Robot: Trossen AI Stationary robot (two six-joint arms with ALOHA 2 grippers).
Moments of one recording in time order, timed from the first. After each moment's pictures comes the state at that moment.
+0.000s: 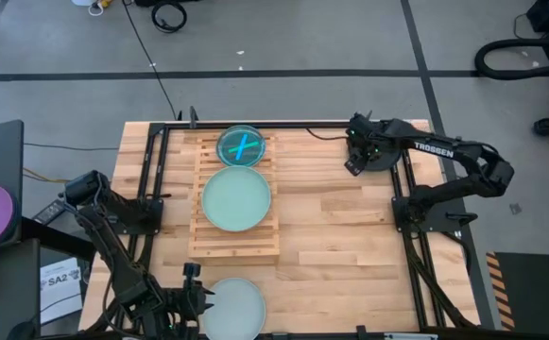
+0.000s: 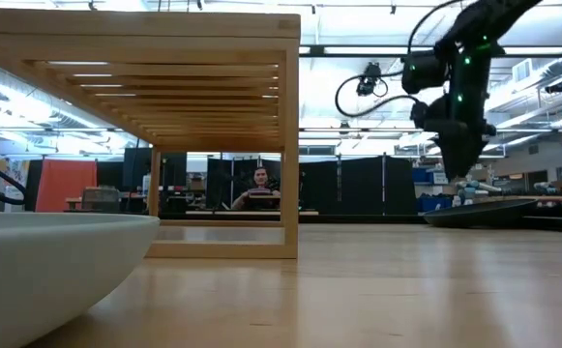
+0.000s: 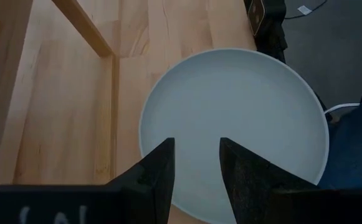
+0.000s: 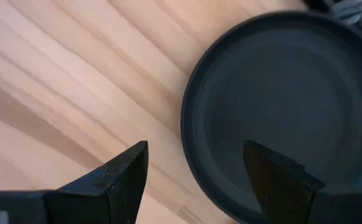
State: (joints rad) left arm -1.05 1.63 1.19 -0.66 -0.66 -0.77; right arm -0.69 1.26 0.87 -0.93 0.18 0.15
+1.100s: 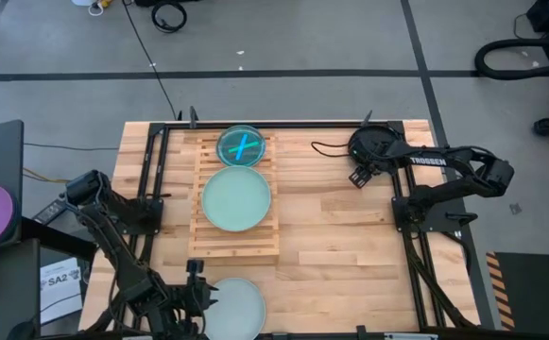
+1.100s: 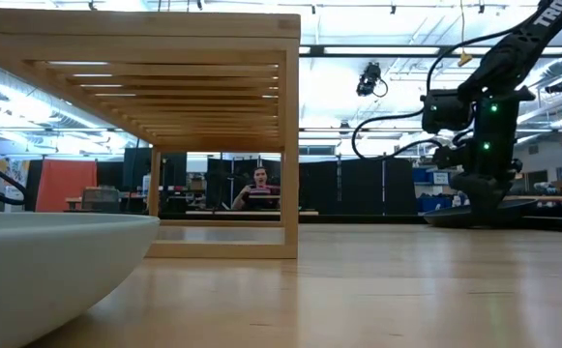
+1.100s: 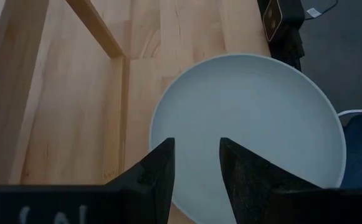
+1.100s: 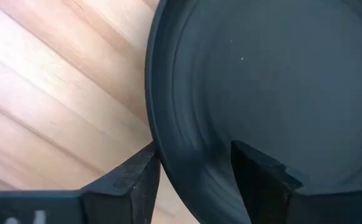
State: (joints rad) left arm -1.01 1.63 1.19 -0.66 -0.66 -0.77; right arm -0.68 1.26 0.52 -0.58 0.33 0.15
